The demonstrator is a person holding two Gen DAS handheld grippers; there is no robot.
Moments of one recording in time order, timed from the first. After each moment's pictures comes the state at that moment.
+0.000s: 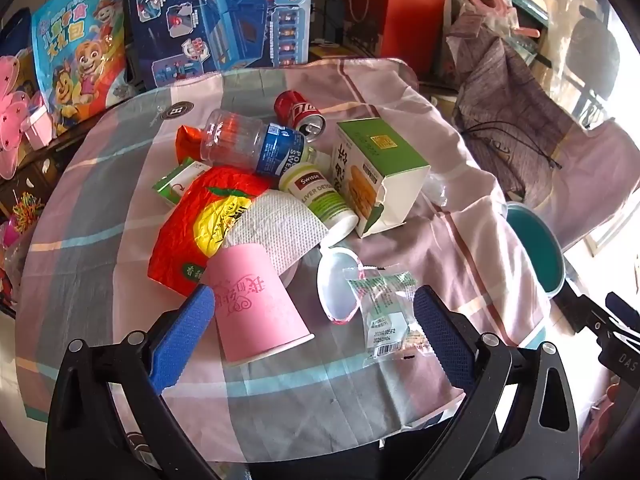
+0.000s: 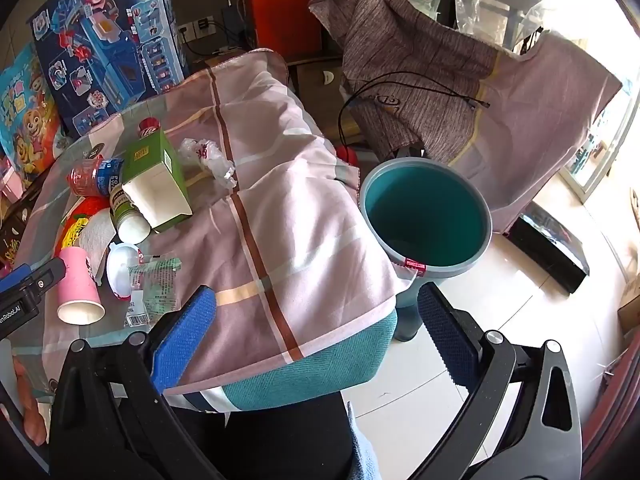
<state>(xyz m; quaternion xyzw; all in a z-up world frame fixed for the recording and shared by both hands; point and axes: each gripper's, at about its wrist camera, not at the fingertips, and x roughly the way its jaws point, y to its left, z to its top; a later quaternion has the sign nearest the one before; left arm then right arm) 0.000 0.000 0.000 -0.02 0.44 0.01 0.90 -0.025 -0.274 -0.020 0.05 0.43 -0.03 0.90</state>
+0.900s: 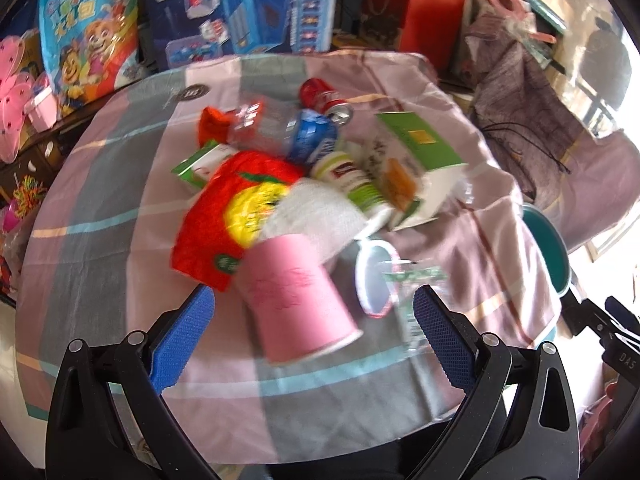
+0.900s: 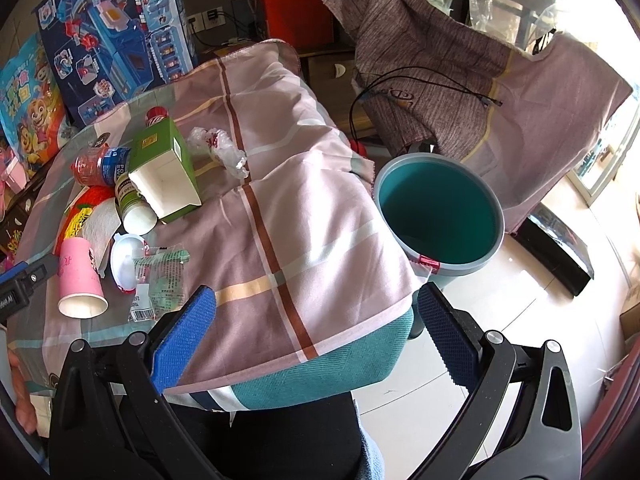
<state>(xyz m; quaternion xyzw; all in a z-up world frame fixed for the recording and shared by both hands) 0.006 0.044 -0.007 -0.05 0.45 0.02 0.89 -0.016 -0.259 -0.029 0.05 0.45 -0.02 0.89</state>
